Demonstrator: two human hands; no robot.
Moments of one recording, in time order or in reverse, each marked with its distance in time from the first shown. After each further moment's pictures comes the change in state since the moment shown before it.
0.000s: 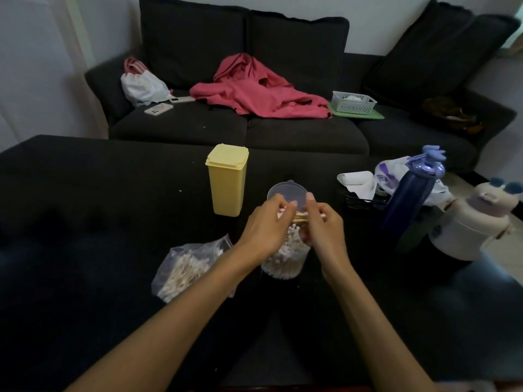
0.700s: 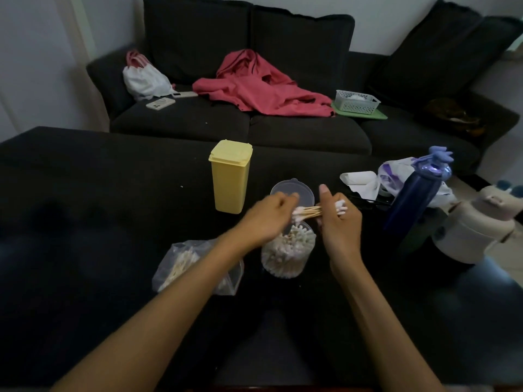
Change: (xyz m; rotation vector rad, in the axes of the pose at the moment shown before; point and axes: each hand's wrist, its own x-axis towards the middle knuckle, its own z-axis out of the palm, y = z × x) left_hand 0.011 0.008 -0.018 0.011 -0.174 -0.124; right_hand 0.004 -0.004 -0.008 0.031 0.123 -0.255
